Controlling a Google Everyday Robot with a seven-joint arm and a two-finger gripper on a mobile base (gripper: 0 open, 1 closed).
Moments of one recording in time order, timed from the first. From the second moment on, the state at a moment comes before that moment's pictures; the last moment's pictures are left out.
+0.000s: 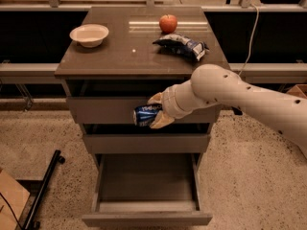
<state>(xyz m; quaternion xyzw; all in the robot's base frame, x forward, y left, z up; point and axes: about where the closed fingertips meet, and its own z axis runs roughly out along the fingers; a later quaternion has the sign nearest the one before) 0.617 -0.015 0.722 -0.73 0.58 0.04 0.37</state>
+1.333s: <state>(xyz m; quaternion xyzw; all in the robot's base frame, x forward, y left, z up) 0.650 0.004 0.781 -0.76 0.53 0.03 0.38</state>
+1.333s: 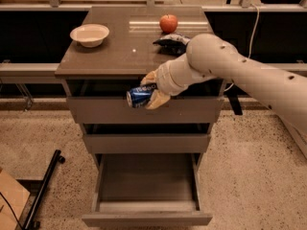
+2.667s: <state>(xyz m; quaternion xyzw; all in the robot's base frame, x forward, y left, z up) 0.665 0.049 1.002 -0.76 0.41 -0.23 0.45</state>
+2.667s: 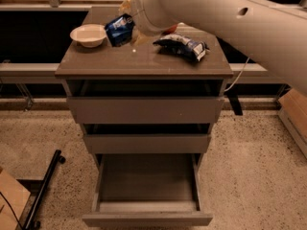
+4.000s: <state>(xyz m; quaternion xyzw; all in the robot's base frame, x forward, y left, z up) 0.714 0.027 0.972 -0.69 0.47 -0.20 0.51</state>
